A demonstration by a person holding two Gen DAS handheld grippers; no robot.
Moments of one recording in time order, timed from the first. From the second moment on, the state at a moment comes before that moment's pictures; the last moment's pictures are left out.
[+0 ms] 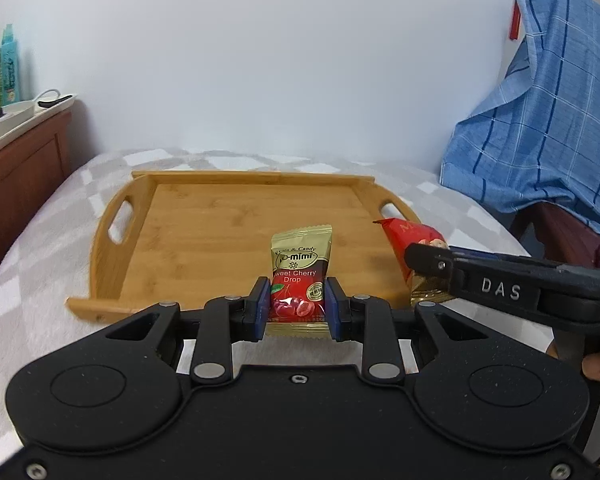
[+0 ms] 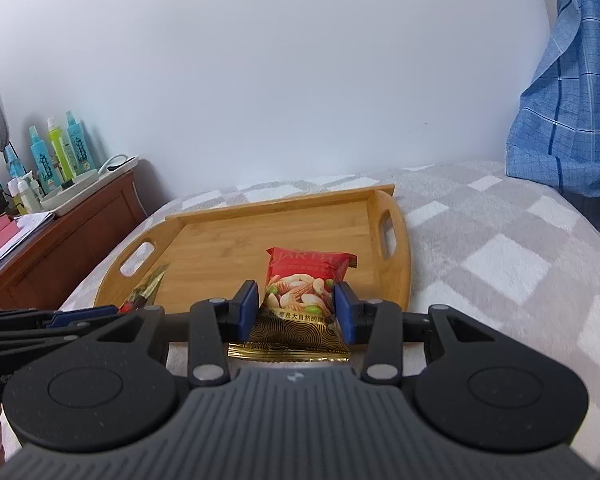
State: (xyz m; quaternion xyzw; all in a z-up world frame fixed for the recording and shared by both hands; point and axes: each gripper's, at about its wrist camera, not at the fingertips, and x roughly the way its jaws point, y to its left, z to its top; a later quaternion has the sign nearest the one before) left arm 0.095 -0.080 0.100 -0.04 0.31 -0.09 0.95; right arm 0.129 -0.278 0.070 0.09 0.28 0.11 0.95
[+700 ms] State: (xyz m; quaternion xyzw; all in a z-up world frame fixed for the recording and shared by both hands) left arm 0.190 -0.111 0.066 -0.08 0.37 -0.08 0.92; right arm 0.200 -0.291 0.044 0.06 0.33 0.14 0.93
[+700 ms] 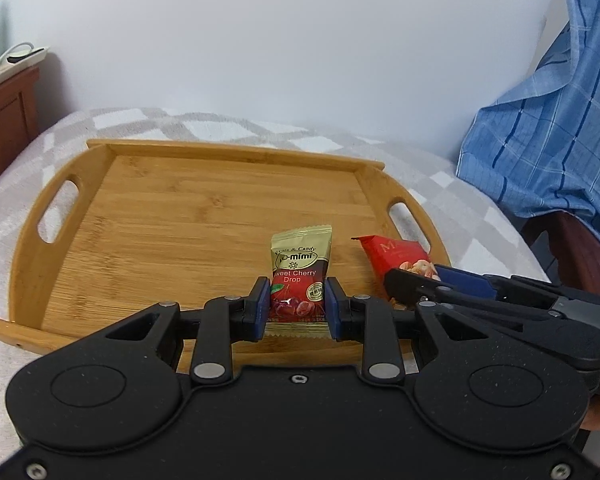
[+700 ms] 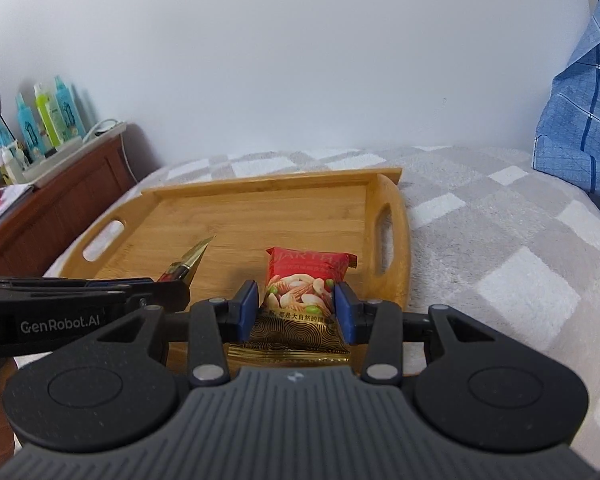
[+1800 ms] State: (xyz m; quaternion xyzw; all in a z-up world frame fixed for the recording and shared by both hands) left arm 0.212 -0.114 0.044 -0.08 0.40 -0.06 0.91; right arm 0.216 -0.298 0.034 0.08 0.35 0.14 0.92
